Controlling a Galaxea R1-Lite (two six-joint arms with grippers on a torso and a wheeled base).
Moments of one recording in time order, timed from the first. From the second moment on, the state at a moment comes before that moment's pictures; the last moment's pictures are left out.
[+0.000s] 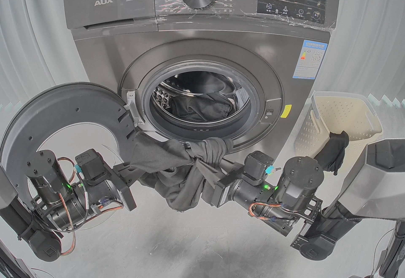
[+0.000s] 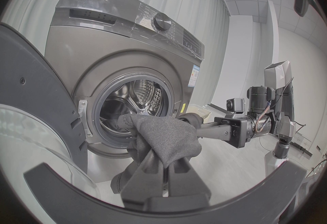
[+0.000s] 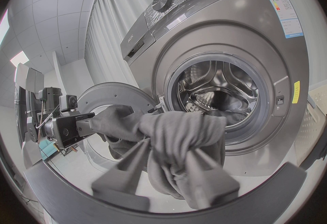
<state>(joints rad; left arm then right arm) -0.44 1.74 -0.21 -1.55 -0.30 -0.02 0.85 2.10 -0.64 -1.52 -0.11 0.19</state>
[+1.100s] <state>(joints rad) -0.45 1.75 -0.32 -1.55 -0.21 -0.07 0.86 2.14 -0.34 -1.52 -0.08 0.19</state>
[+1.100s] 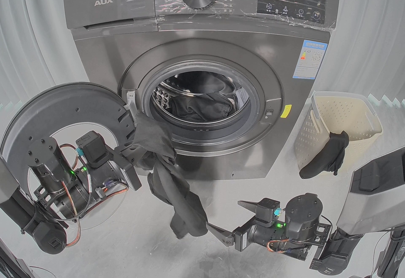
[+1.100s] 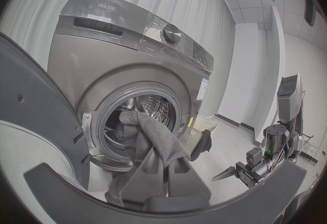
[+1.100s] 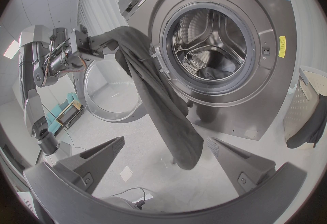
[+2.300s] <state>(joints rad) -0.48 1.74 -0.34 -1.55 -0.20 -0.06 0.79 2.19 -0.66 -1.52 -0.04 0.15</state>
